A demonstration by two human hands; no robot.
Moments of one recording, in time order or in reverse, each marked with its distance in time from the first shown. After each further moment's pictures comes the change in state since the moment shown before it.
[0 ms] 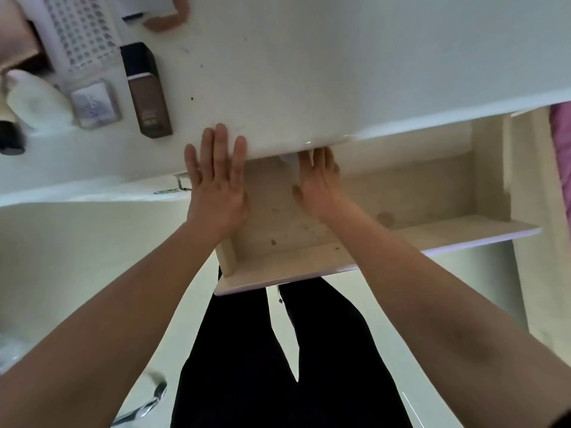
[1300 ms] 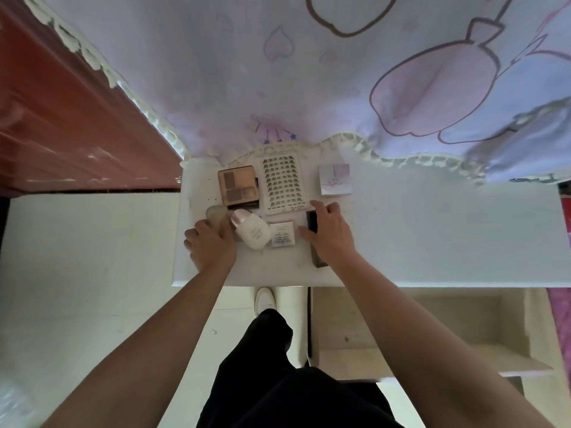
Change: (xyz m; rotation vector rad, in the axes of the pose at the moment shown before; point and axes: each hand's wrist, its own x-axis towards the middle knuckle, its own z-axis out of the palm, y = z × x) left_hand 0.014 -0.272 -0.107 -0.705 -0.057 -1.208; right_hand 0.105 -0.267 -0.139 0.208 -0.008 0.070
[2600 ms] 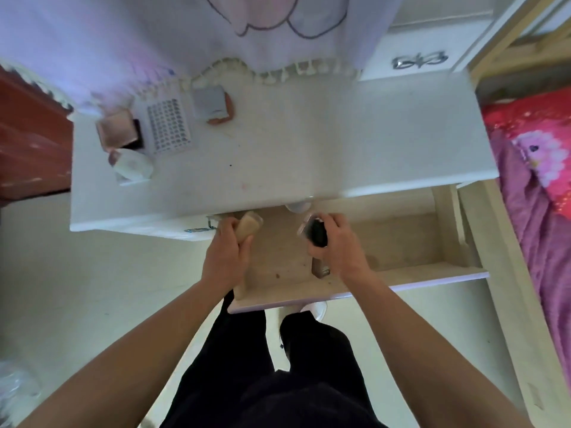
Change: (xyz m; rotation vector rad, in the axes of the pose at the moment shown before) left_hand -0.264 -0.009 0.149 0.126 -0.252 0.523; right_hand -0.176 0.289 -0.001 0.233 0.048 -0.004
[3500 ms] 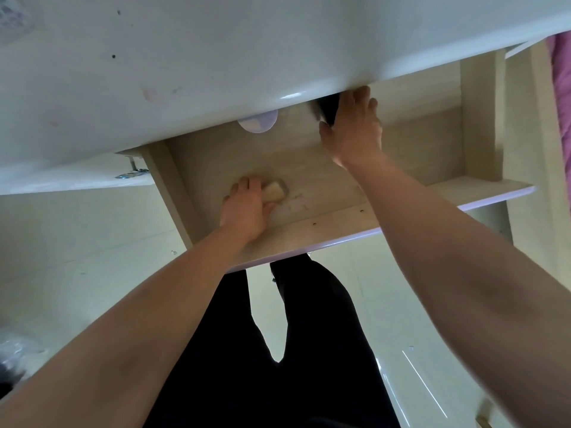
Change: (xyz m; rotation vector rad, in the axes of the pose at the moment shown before) left_hand 0.042 -0.029 0.170 0.512 -0.428 0.114; right_hand 0.108 0.101 0.021 -0.375 0.174 0.236
